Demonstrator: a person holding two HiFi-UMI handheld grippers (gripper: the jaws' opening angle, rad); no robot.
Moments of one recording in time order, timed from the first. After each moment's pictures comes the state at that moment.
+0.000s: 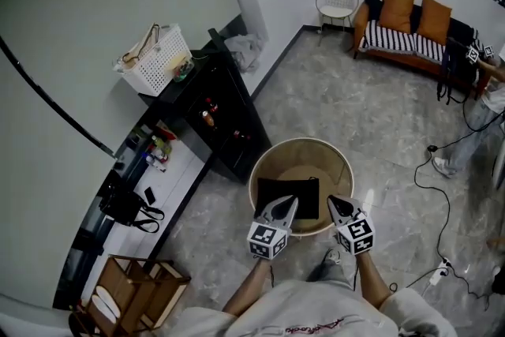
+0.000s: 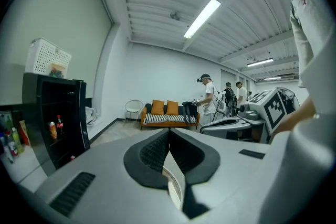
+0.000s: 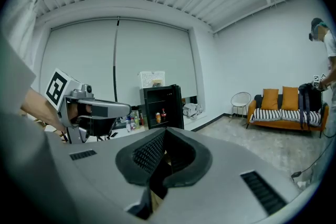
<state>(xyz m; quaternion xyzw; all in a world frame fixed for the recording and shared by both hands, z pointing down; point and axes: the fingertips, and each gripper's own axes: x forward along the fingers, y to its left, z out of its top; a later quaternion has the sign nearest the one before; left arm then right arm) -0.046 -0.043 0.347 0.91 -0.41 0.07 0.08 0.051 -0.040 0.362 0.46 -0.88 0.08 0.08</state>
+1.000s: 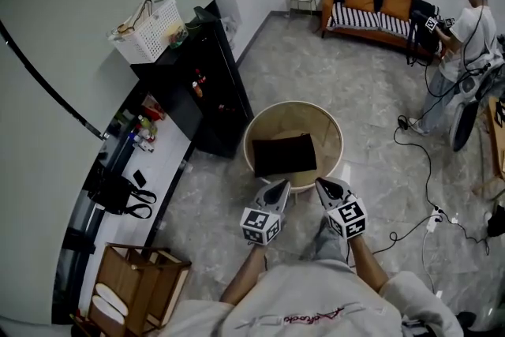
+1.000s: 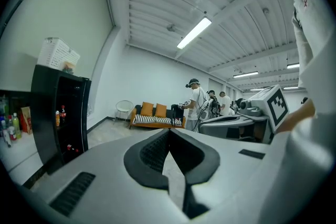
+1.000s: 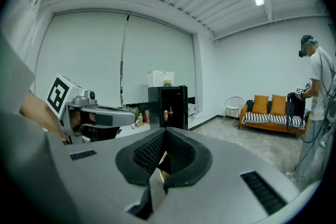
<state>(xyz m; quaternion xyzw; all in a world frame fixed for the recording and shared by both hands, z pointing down) -0.169 0.132 0.354 0.93 -0.35 0.03 0.10 -0.088 0.146 0.348 0.50 -0.86 0.05 0.10</state>
